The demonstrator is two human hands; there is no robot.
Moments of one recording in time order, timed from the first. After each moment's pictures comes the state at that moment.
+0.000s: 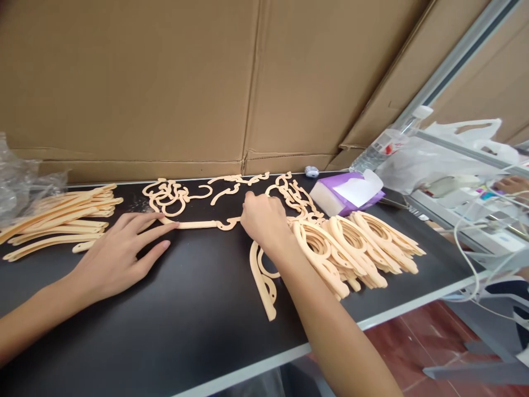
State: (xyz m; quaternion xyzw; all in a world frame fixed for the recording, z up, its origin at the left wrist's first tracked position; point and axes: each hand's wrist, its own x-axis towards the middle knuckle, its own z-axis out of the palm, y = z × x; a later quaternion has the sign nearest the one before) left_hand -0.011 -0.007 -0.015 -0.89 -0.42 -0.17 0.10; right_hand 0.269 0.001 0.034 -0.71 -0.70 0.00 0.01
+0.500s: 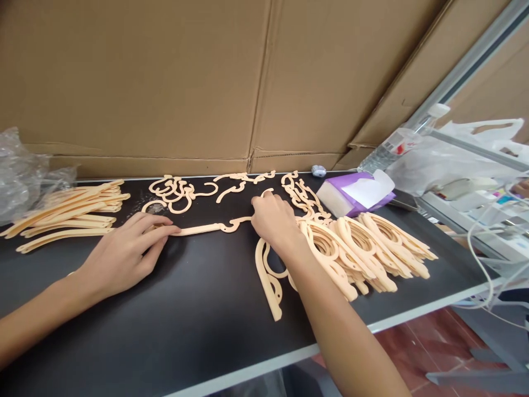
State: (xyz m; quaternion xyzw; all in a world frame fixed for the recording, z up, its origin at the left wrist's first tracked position) left_hand -0.011 -0.011 -0.016 -0.90 -0.37 -0.21 0.14; right_hand 0.279 0.005 0.023 -0.69 -0.72 0.01 0.03
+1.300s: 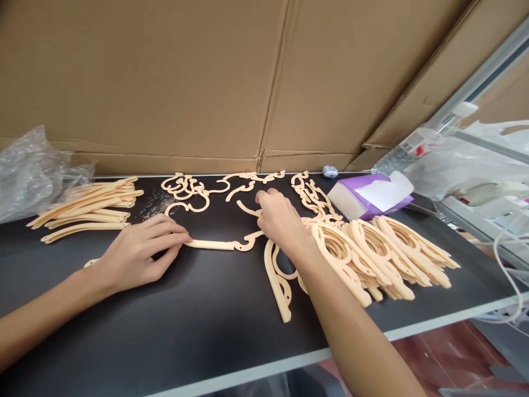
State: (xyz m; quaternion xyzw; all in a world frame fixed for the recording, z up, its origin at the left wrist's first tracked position) left_hand -0.010 -0.014 -0.014 -0.92 -0.28 -0.27 0.08; right_hand 0.288 0.016 0.007 -0.66 -0.75 0.04 0.11
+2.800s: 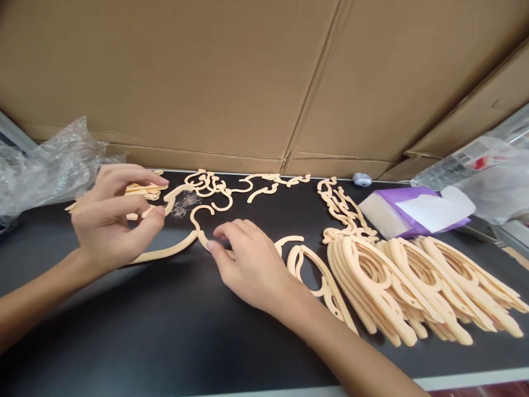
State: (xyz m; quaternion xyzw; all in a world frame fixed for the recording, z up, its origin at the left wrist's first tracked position) left_hand -0.013 -0.015 0.026 -0.79 -0.33 -0.51 0.10; right_hand 0.210 -0.046 0.009 -0.47 -0.79 0.24 0.30
